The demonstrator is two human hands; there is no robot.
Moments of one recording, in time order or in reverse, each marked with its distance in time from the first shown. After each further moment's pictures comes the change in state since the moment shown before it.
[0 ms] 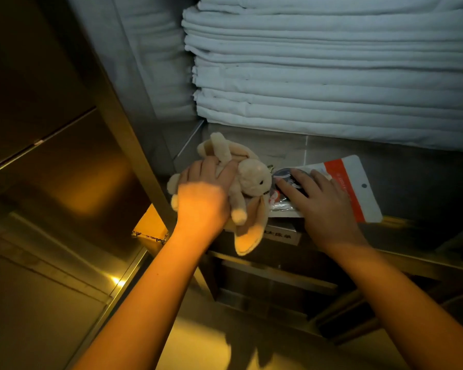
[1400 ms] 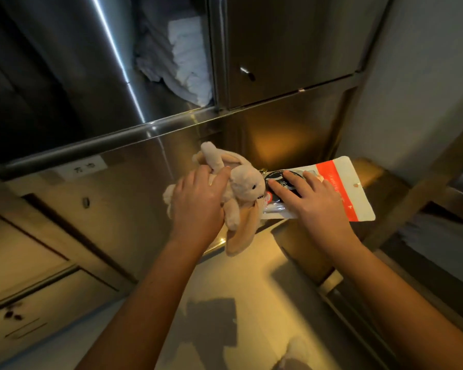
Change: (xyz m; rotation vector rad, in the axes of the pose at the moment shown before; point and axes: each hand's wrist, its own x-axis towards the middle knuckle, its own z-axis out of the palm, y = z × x) left_hand -0.356 -0.269 -0.177 0.243 0.053 -0.681; right_hand -0.031 -0.442 -0.022 0.253 0.054 -0.715
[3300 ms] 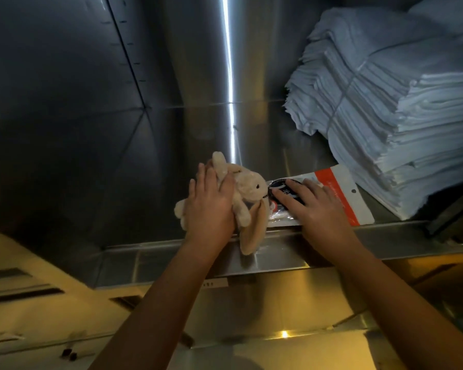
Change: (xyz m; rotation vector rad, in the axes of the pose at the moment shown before) left_hand 0.202 -0.385 0.050 0.200 -0.116 -0.450; right_hand 0.440 -0.177 0.167 0.160 0.055 -0.449
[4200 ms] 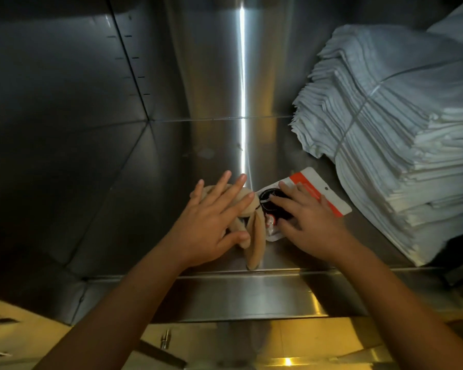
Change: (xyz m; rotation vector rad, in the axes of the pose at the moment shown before) left_hand 0.042 -0.028 -0.002 0.079 -0.124 0.460; right_hand 0.059 0.034 0.001 0.303 -0.321 0.109
